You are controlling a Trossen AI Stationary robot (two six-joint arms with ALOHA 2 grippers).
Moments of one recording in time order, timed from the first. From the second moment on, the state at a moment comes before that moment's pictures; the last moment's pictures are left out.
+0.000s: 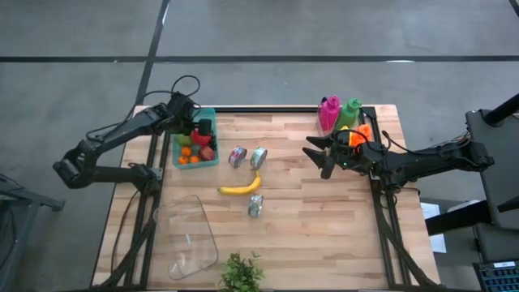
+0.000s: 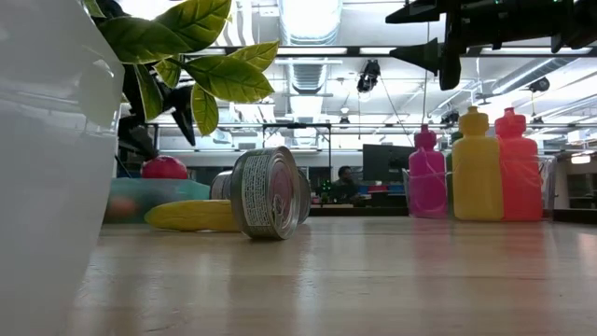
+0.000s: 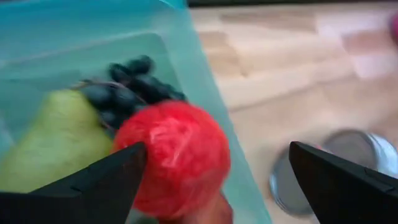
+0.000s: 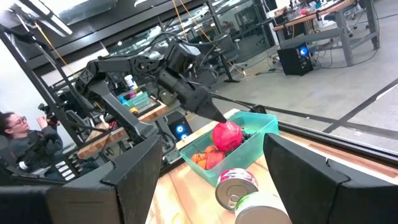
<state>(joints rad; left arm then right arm) 0.81 1.14 0.81 -0.65 0.06 -0.58 0.00 0.91 0.41 0.57 0.37 0.45</state>
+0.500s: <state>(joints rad) 0.18 1.03 0.79 -0.59 -0.21 -0.61 0.00 0.91 0.41 0.57 0.37 0.45</state>
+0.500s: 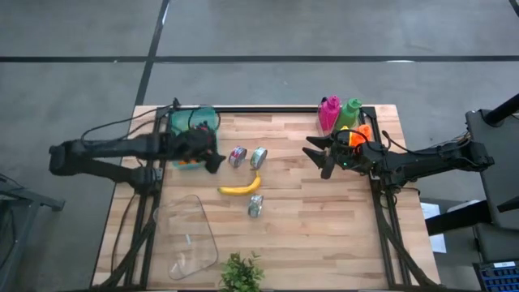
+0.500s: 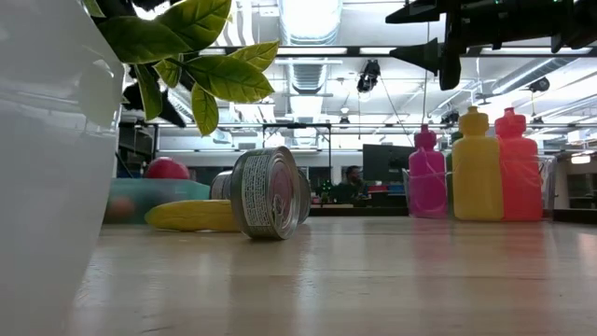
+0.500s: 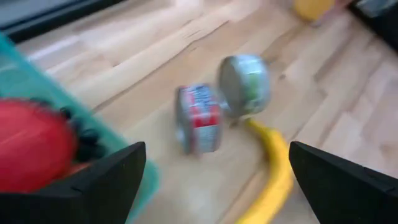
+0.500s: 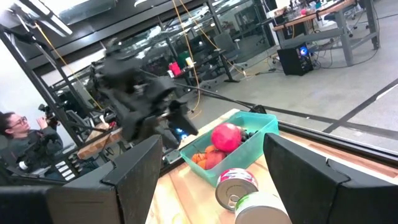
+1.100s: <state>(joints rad) -0.29 1.34 0.79 -0.39 -0.30 -0.63 0.00 0.91 0.41 0.57 0.37 0.45</state>
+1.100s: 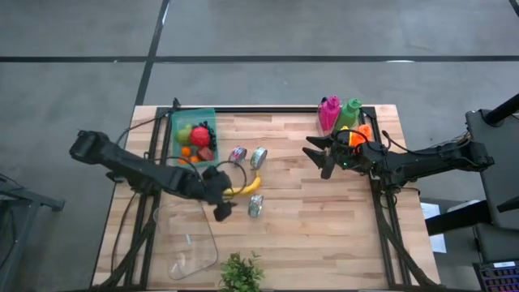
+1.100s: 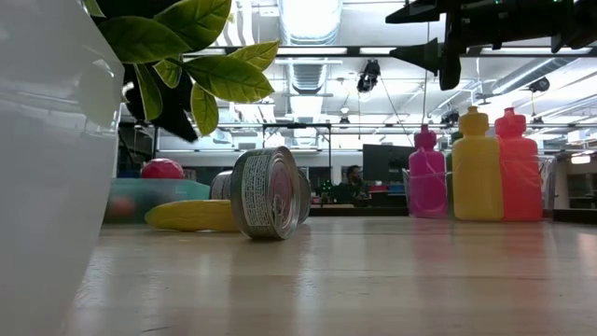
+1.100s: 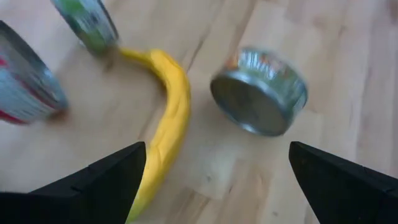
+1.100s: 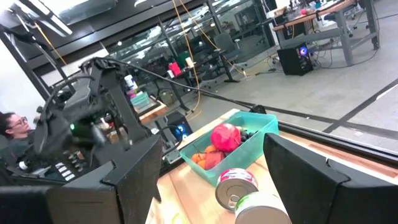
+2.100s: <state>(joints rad) -0.12 1.62 0.79 -0.30 -0.11 -0.46 0.00 0.91 0.41 0.57 0.37 0.45</state>
